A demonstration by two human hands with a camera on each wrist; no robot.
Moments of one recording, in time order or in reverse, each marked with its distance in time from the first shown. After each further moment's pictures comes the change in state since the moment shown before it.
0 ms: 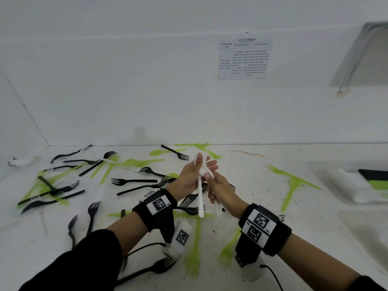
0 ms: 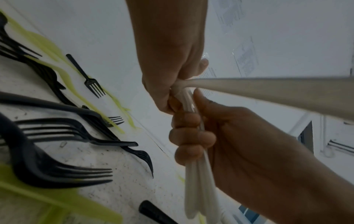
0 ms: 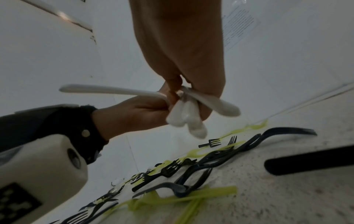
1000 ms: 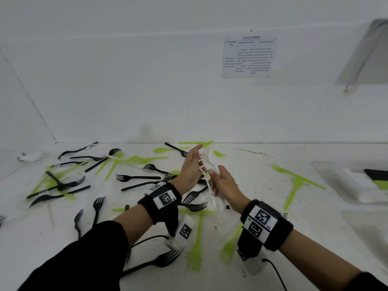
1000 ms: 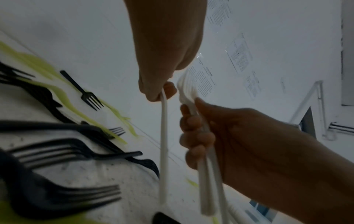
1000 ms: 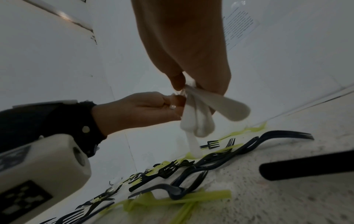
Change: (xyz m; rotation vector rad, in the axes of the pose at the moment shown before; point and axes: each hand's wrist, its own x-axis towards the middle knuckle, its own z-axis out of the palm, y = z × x) left_hand 0.008 0.001 -0.004 0.173 0.121 0.193; right_hand 0.005 0.000 -0.003 -0.066 0.100 0.006
